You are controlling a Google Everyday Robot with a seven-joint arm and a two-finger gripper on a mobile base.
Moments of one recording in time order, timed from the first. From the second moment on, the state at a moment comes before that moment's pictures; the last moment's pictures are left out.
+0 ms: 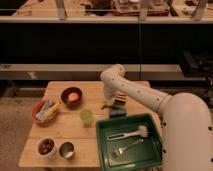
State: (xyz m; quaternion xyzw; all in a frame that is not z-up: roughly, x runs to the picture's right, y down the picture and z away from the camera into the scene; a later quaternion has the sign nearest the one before) arm 0.023 0.069 0.915 -0.28 -0.09 -0.11 0.95
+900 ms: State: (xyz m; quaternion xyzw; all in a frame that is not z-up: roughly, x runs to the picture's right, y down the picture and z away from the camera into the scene) arm 0.008 0.102 0.888 -0.29 -0.12 -0.17 0.93
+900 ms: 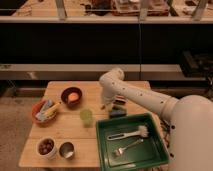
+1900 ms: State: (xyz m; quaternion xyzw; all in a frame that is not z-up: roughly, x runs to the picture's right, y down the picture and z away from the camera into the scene) arm 0.018 0.075 0.927 -0.31 -0.09 -0.14 0.94
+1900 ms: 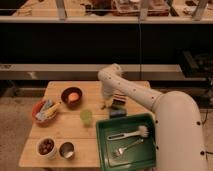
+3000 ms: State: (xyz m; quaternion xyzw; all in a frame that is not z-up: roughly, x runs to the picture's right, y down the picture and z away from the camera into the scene) arm 0.040 0.072 0.943 -0.32 -0.07 -0.12 0.94
